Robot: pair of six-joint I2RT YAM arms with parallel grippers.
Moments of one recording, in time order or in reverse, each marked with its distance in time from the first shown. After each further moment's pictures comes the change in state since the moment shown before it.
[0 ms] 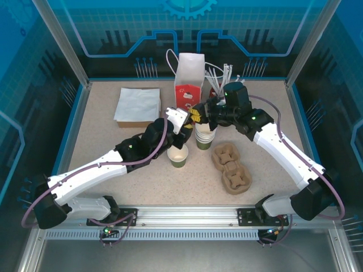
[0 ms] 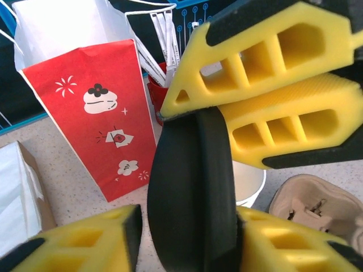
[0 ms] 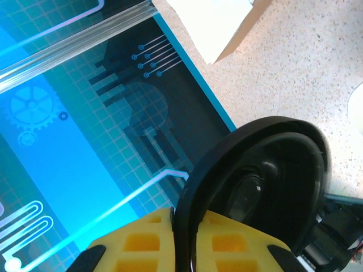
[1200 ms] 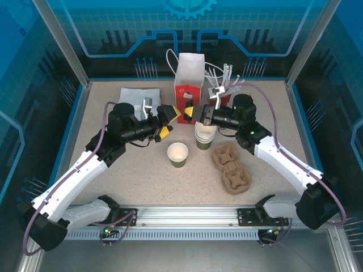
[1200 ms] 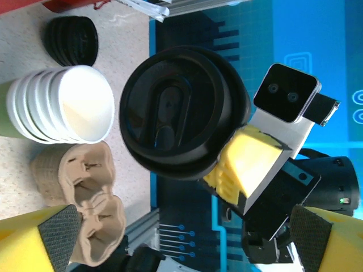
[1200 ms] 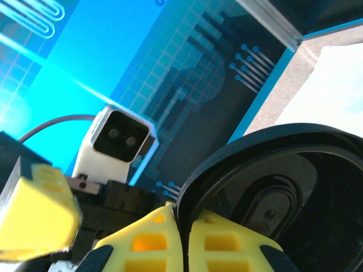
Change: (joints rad) left arm 0.394 -0.162 -0.045 0.031 0.821 -1.139; right arm -0.015 -0.084 -0.291 0.619 -0.176 -0.858
